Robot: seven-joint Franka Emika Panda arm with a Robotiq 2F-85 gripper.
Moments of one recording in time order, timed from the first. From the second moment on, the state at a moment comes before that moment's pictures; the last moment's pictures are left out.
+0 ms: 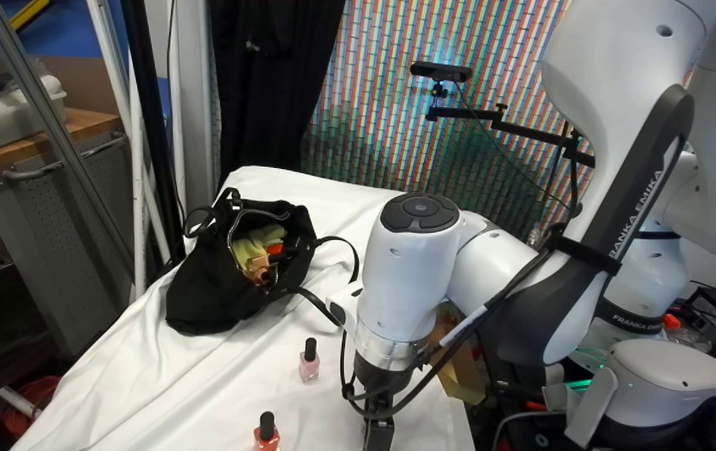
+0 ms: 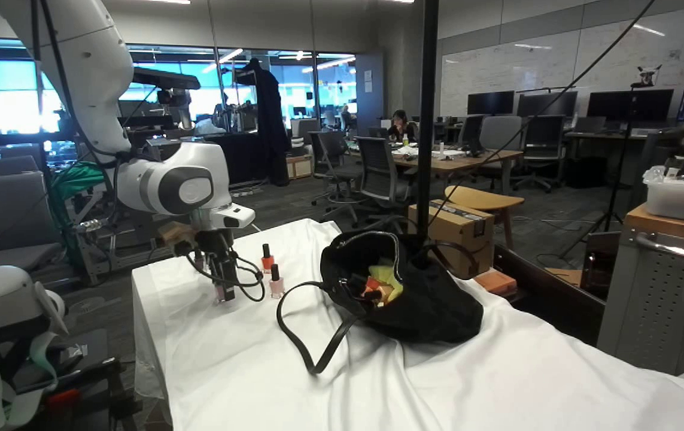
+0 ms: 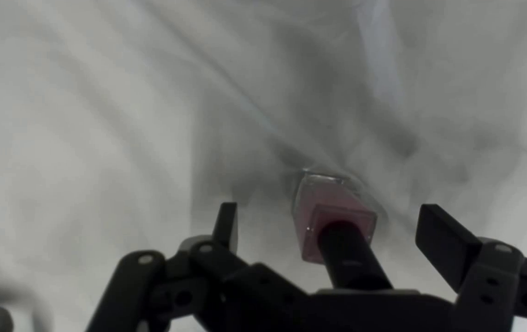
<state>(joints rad) 0.31 0.35 0.17 -2.40 -0.13 2.74 0.49</state>
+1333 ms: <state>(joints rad) 0.33 0.35 0.15 -2.39 -0.13 2.71 0.48</state>
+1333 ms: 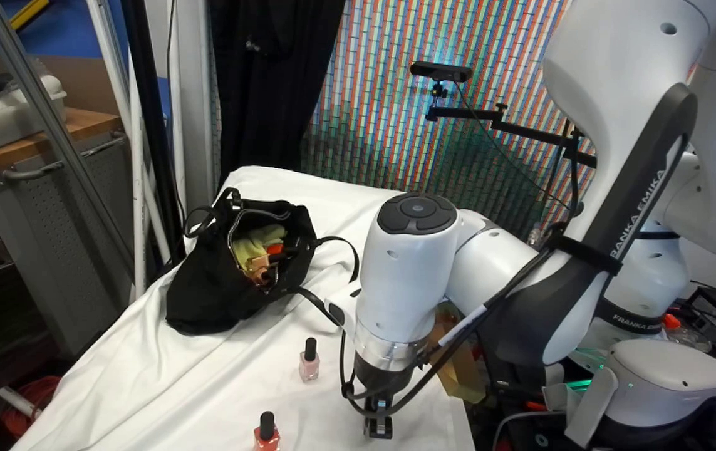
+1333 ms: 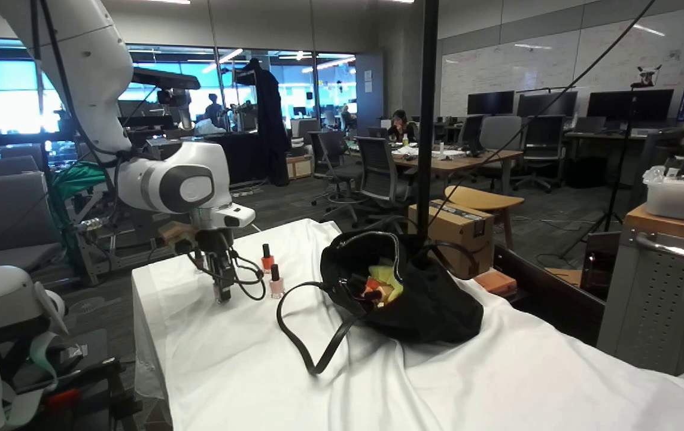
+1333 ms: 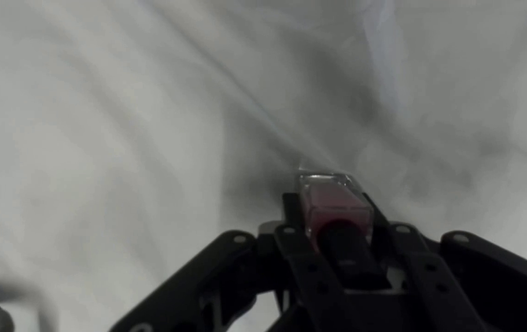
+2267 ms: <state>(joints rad) 0.26 0.15 0.00 -2.36 -0.35 2.59 0.50</state>
